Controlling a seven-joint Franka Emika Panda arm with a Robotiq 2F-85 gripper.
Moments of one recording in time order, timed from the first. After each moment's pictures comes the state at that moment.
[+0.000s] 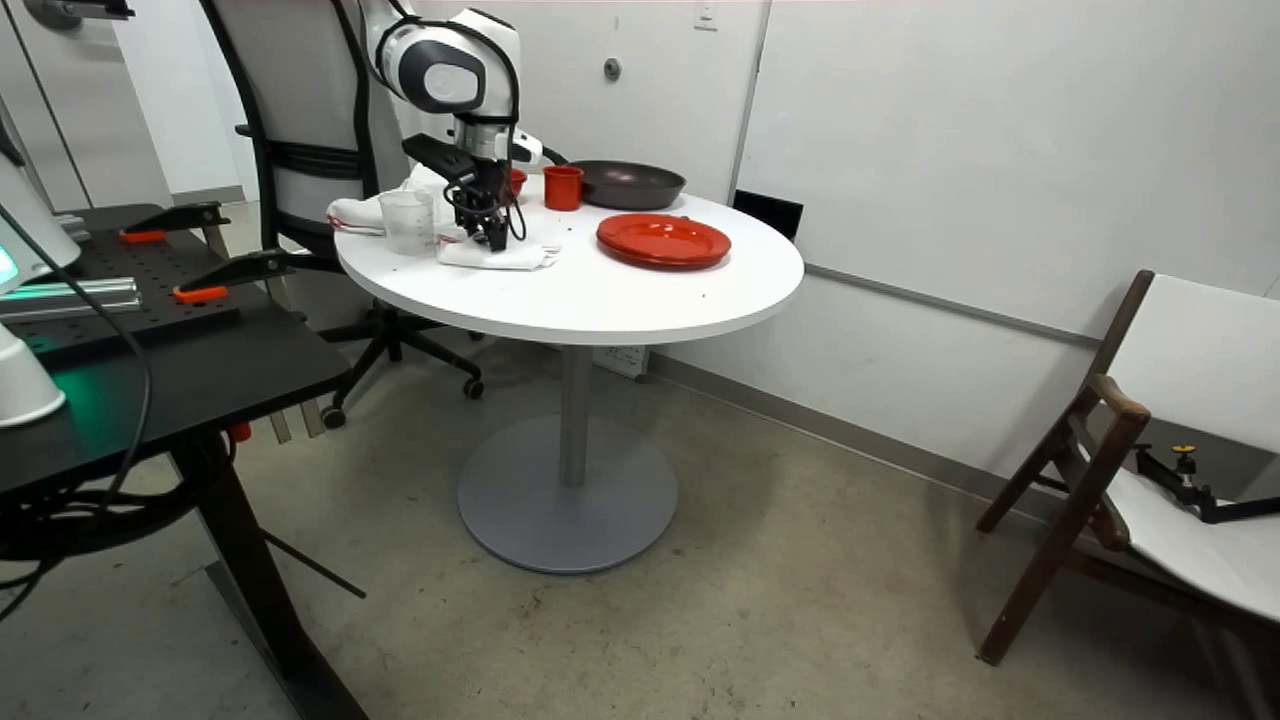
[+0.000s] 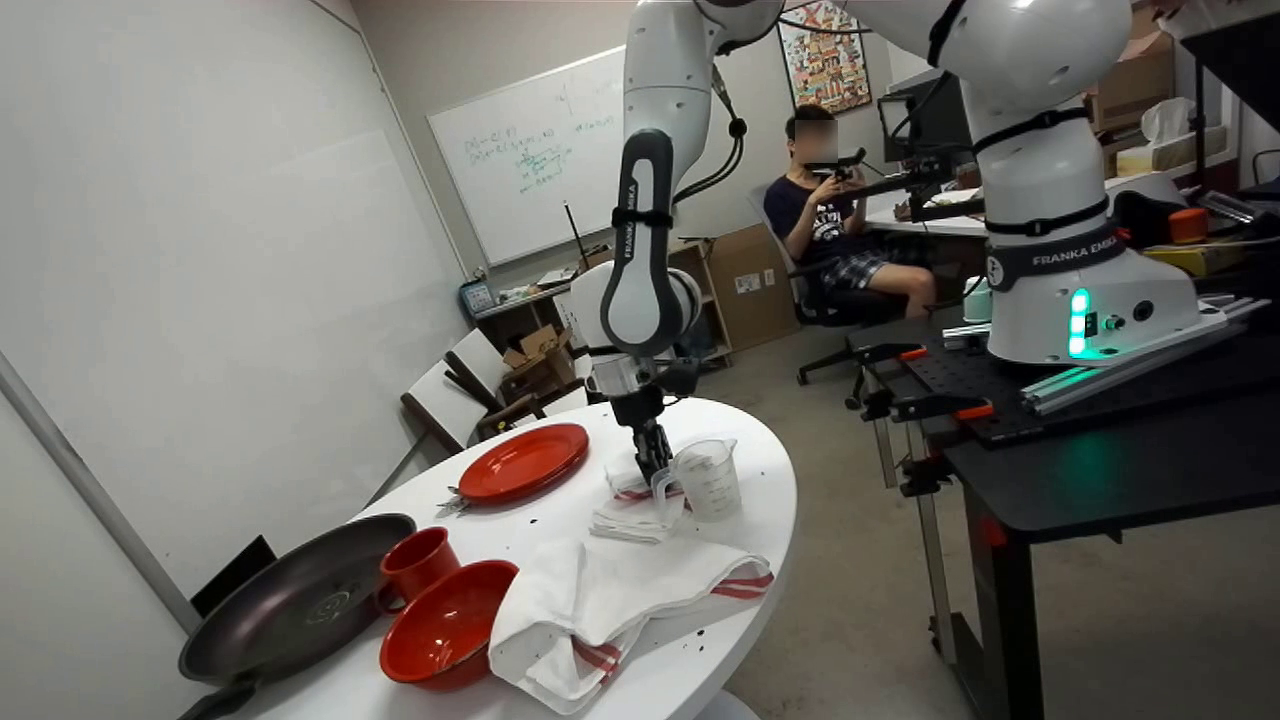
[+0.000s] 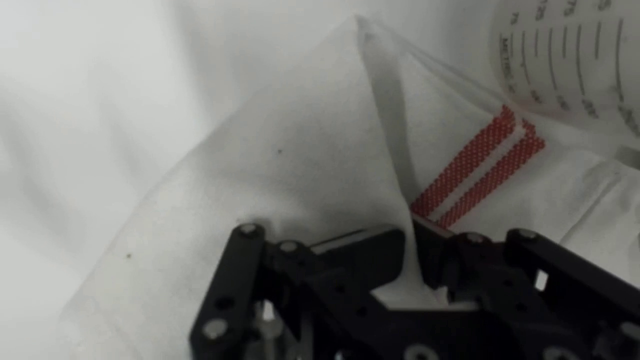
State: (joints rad) arm -0.23 0.71 0.17 -2.12 0.07 2.80 -0.17
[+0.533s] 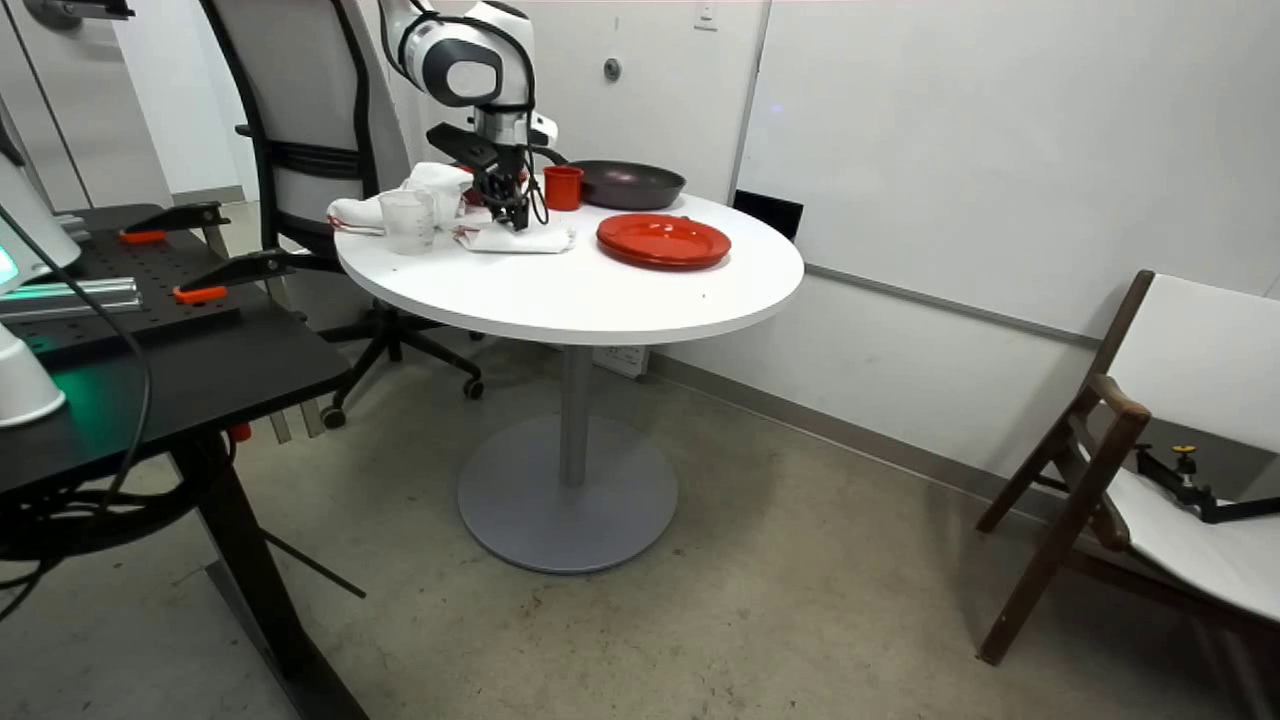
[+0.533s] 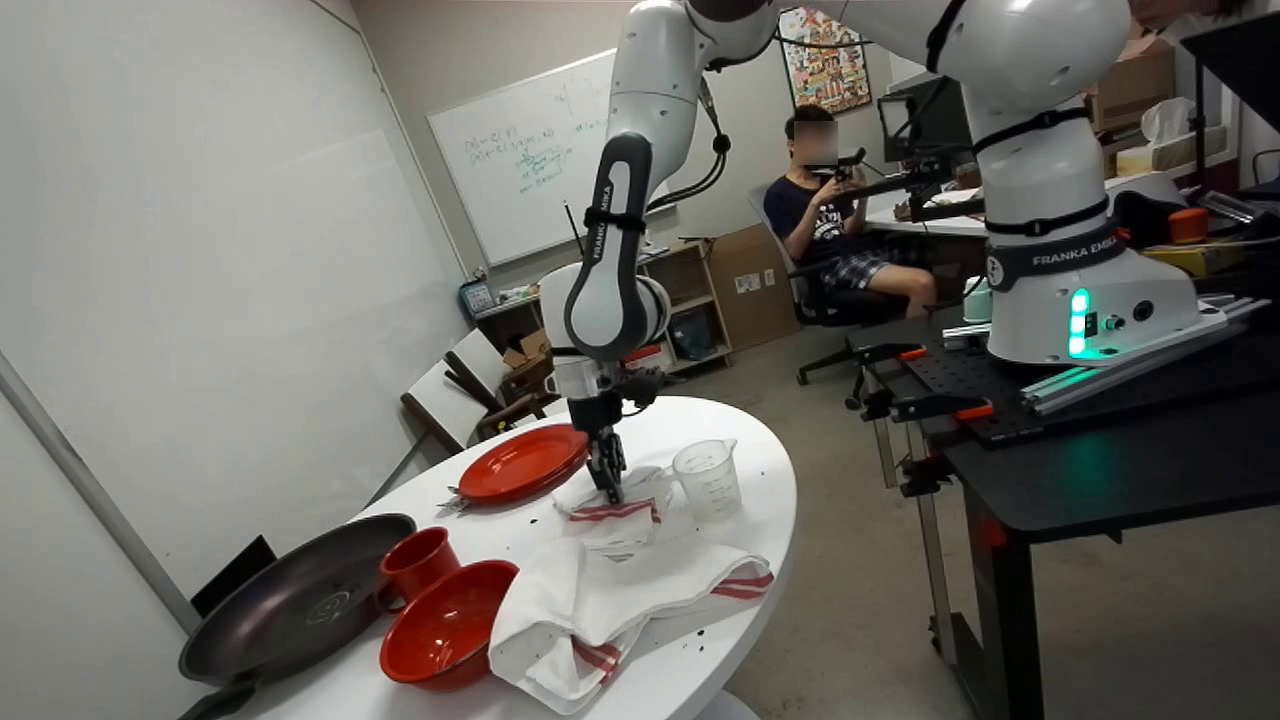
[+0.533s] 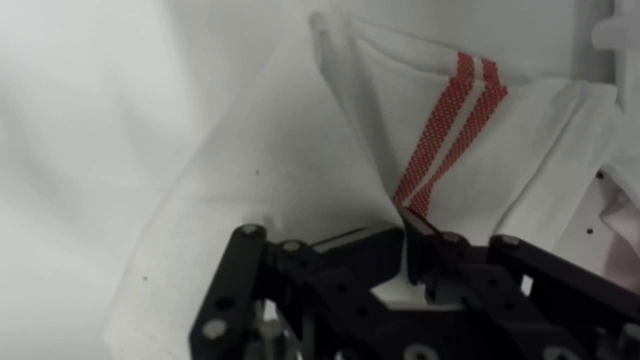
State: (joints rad) arm -0.24 0.77 0.23 -1.97 0.08 2.81 -0.19
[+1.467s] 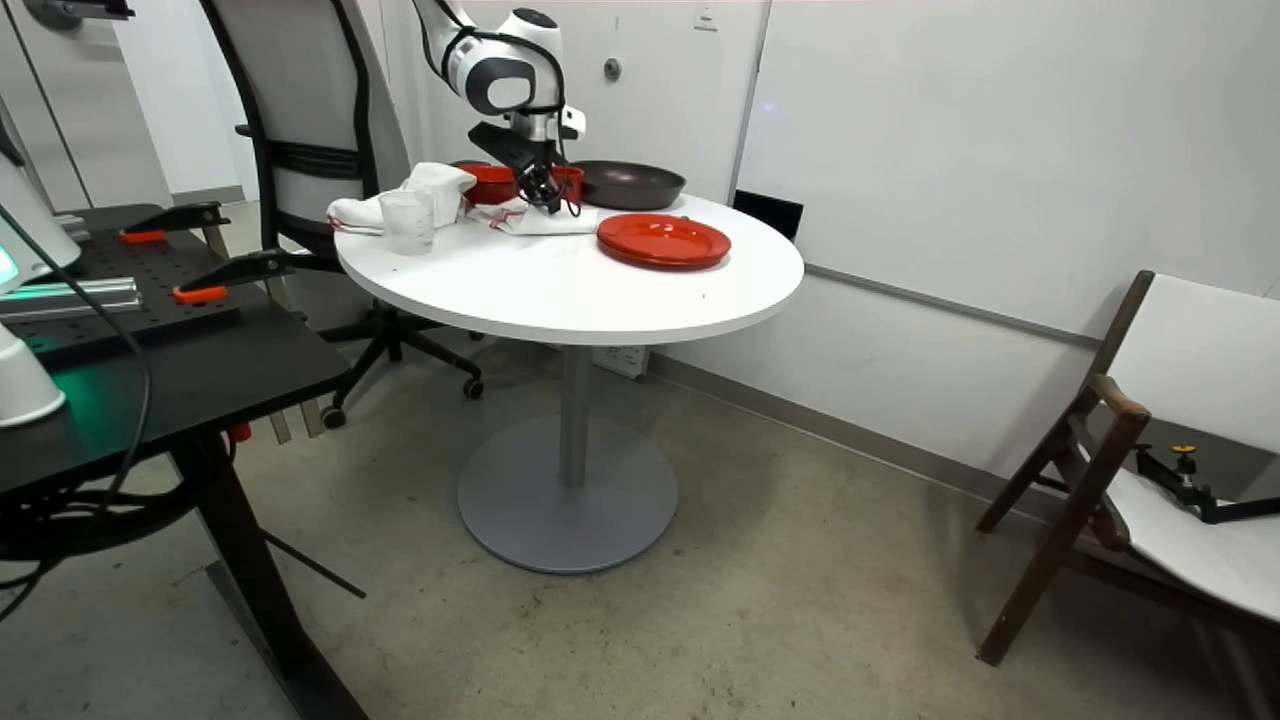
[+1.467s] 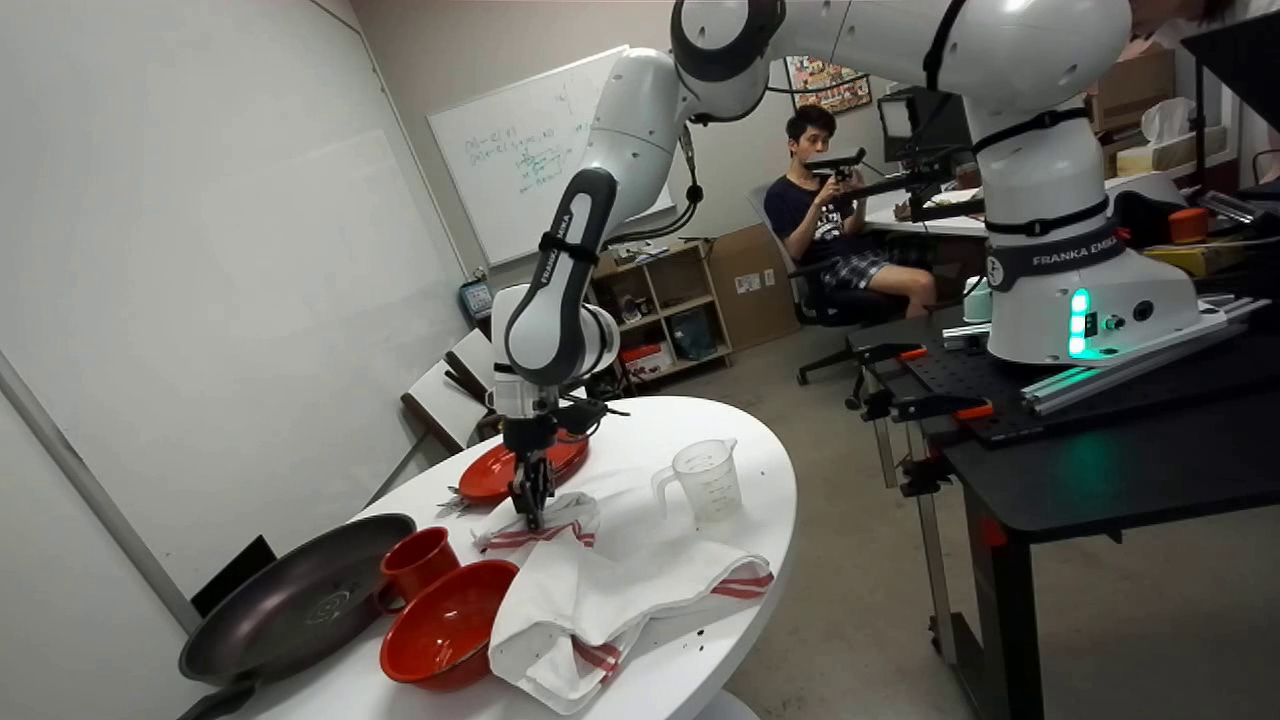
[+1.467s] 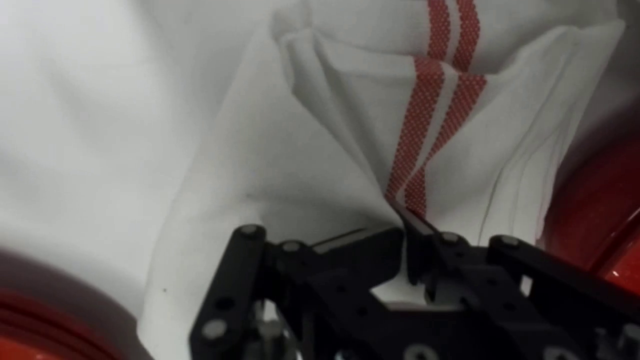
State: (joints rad) arm -0.23 0.97 0.30 -1.61 0.08 2.80 -0.19
